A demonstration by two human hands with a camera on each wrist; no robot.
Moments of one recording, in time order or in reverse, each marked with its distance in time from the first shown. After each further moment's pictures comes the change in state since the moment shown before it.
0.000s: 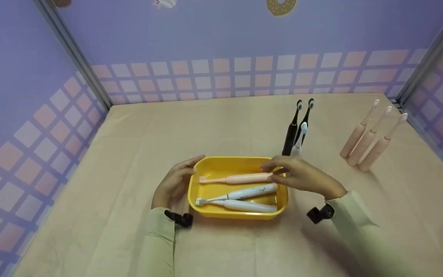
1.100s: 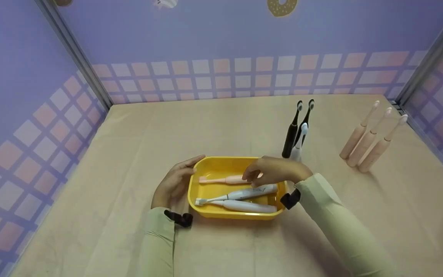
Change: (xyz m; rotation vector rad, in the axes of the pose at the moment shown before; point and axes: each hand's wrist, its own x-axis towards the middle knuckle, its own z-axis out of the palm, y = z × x) left_hand 0.000 0.001 0.000 0.021 -0.006 0.005; right_hand 0.061 -0.010 0.013 -0.095 -0.466 0.216
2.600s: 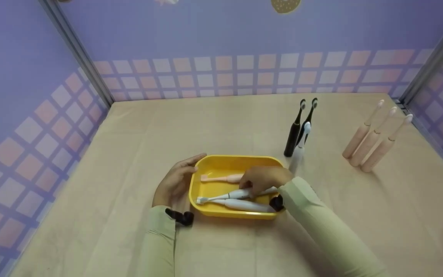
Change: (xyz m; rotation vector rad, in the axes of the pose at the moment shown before) left_hand -0.002 0.001 0.000 -0.015 -0.013 -0.023; right_hand 0.038 -0.001 0.026 -0.143 -0.160 0.155
